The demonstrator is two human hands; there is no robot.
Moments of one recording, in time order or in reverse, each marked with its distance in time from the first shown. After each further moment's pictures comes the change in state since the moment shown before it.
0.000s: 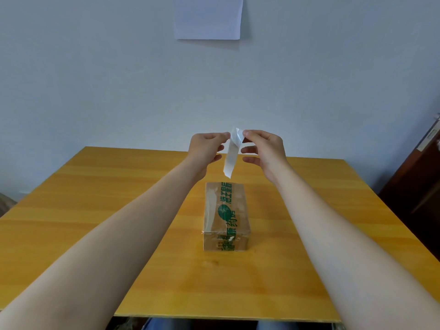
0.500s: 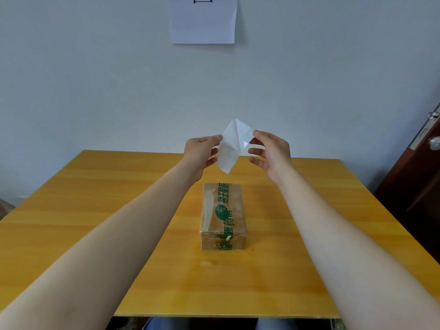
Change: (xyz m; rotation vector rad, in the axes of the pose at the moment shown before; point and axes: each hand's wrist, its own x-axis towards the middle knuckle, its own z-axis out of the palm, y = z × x) left_hand -0.008 0.002 -0.003 -0.108 -0.004 -0.084; right_hand -0.003 -0.002 -0.019 0.135 0.113 0.065
